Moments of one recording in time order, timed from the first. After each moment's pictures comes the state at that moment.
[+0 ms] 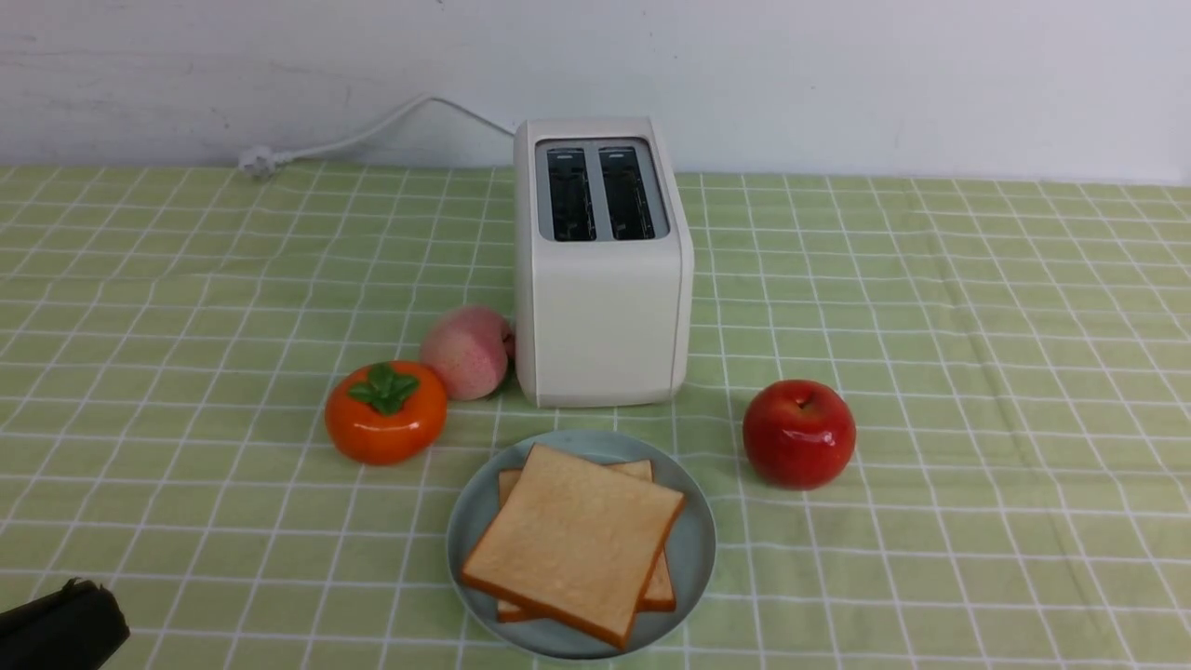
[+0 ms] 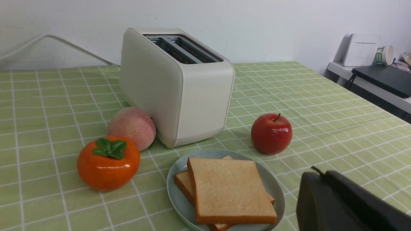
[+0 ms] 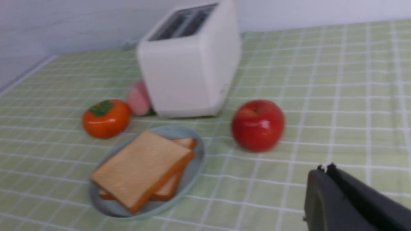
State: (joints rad) right arm 0.24 0.18 -0.28 0.18 0.43 0.12; left arm -0.46 0.15 -0.34 -0.30 0.36 0.08
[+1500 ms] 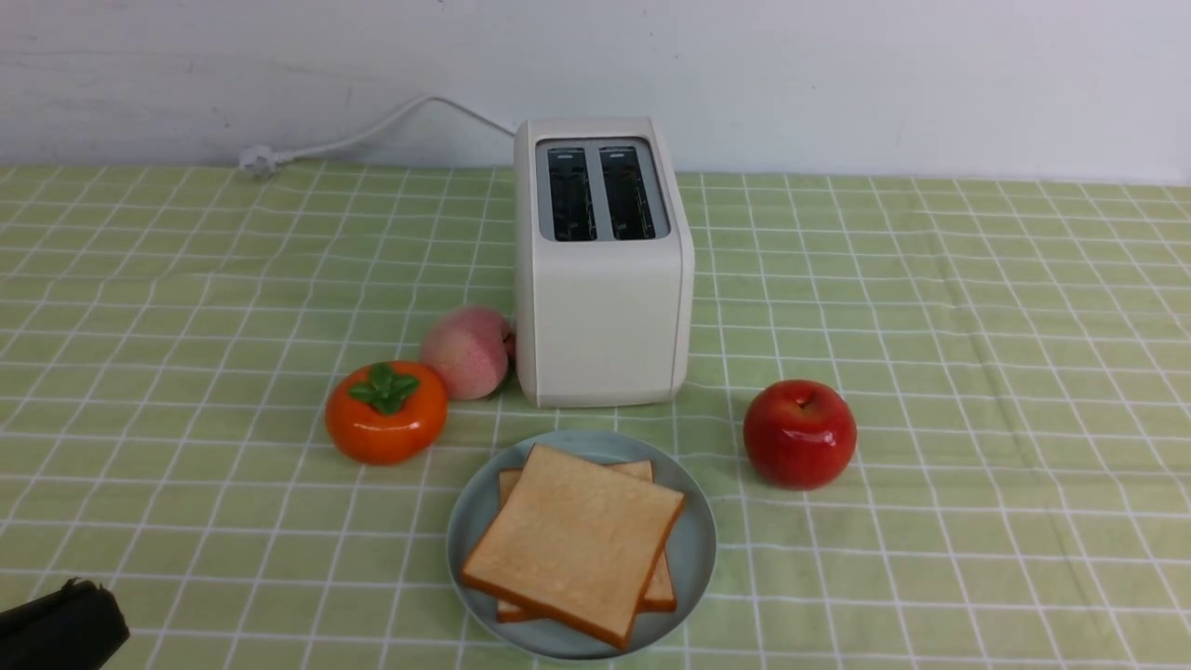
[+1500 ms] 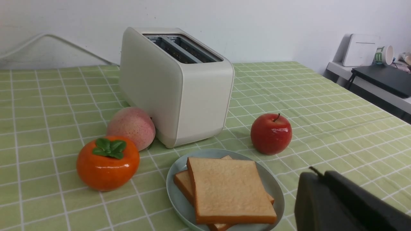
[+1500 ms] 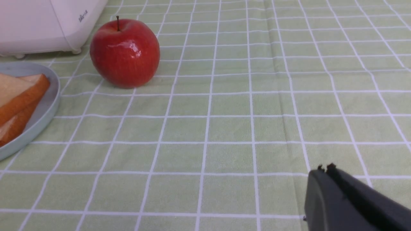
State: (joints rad) right arm 0.00 -0.01 0.02 0.17 0.39 -0.04; left arm -0.46 0.15 -0.34 -0.30 0.36 0.08
